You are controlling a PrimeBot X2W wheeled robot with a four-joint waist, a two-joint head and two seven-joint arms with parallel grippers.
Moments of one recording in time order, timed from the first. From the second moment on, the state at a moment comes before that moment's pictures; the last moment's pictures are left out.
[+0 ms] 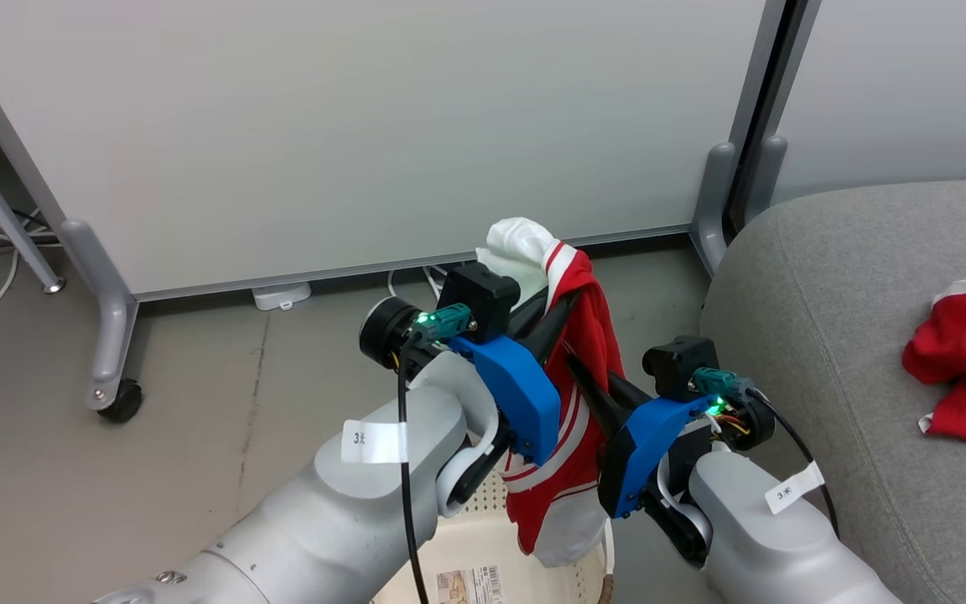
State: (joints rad) left arm -0.87 0.05 -1.22 0.77 -1.01 -0.03 -0.26; right arm -0.67 -0.05 0.68 0.99 0.56 0.13 -0.26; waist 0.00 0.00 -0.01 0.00
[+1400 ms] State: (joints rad) left arm -0.17 0.20 -0.49 0.34 -0.47 -0.12 -0.26; right arm -0.66 -0.05 0.59 0.93 0.52 0.13 -0.26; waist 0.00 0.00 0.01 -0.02
